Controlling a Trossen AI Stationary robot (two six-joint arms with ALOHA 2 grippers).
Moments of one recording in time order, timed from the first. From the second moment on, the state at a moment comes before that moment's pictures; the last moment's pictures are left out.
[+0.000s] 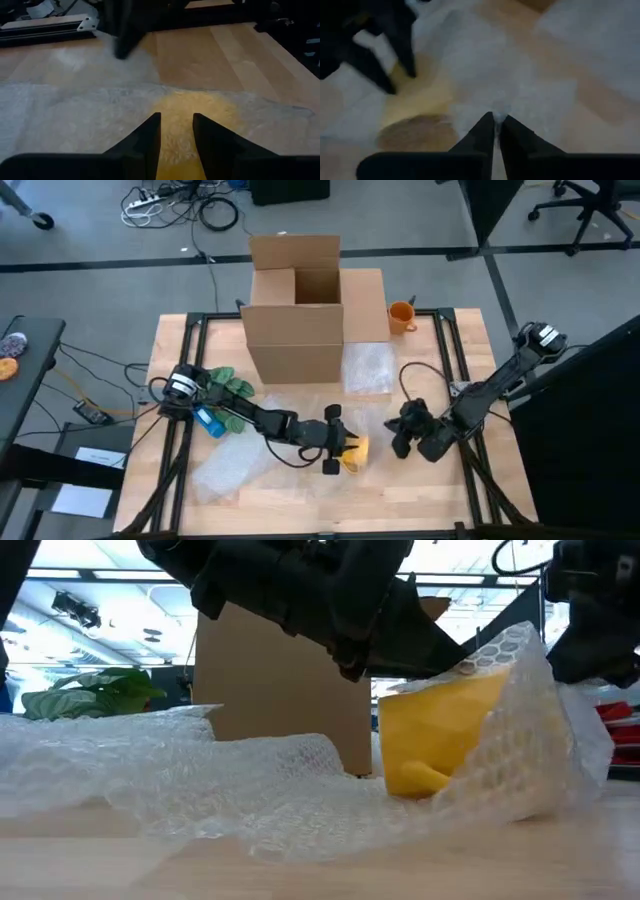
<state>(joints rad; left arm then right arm) -0.28 1.99 1.17 0.44 -0.24 -0.03 0.70 1.23 0.58 -0.28 0.73 1.16</state>
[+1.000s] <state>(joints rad) -0.29 1.80 1.17 0.30 -0.29 0.04 0.70 1.47 0.59 0.13 0.60 0.94</state>
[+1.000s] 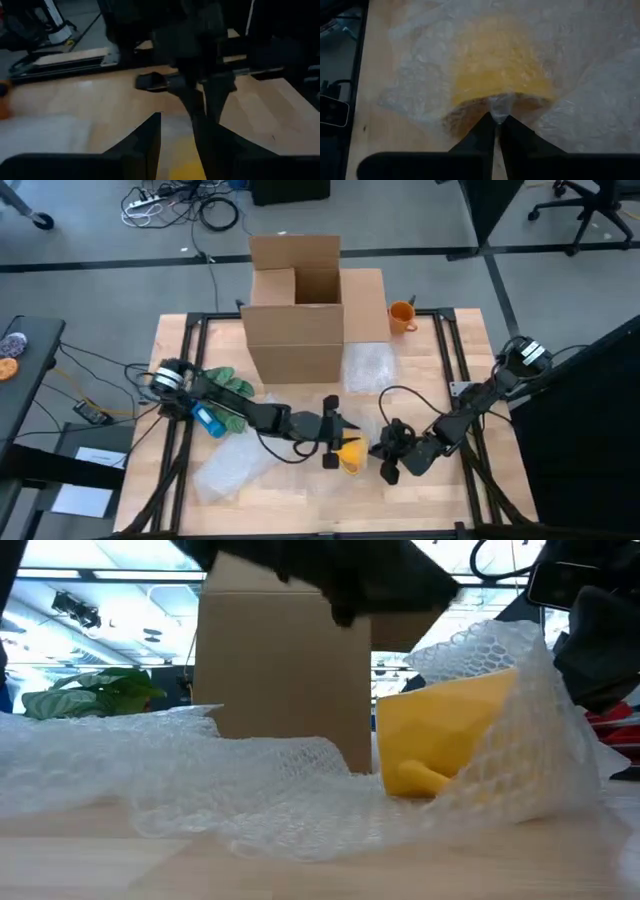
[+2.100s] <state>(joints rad) -0.37 1.92 1.09 0.09 -0.38 -0.11 0.57 1.80 0.60 0.71 0.63 0.52</state>
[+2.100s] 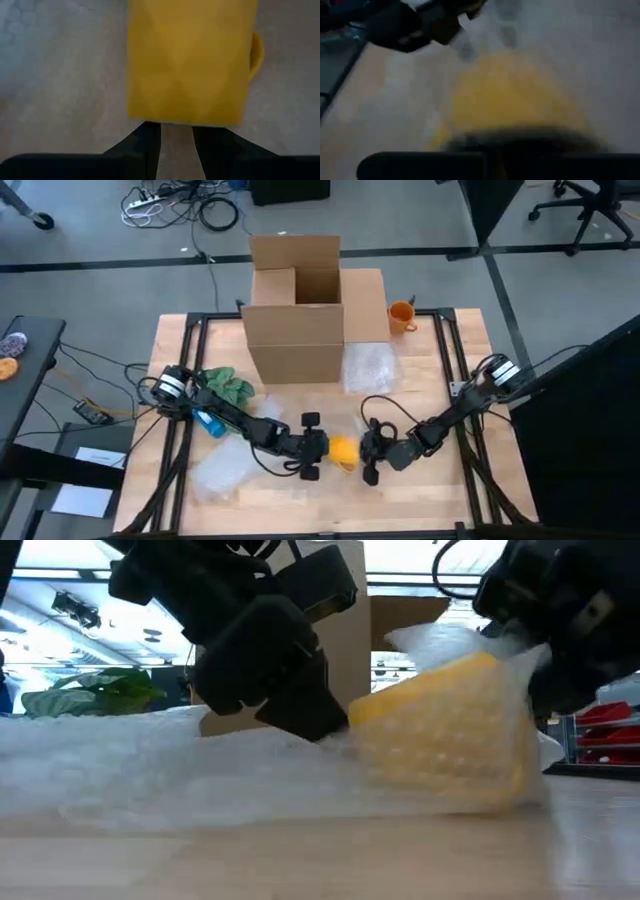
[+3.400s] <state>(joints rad) -0.37 1.92 1.09 0.09 -0.39 -0.11 0.72 1.58 0.62 0.32 0.52 0.74</state>
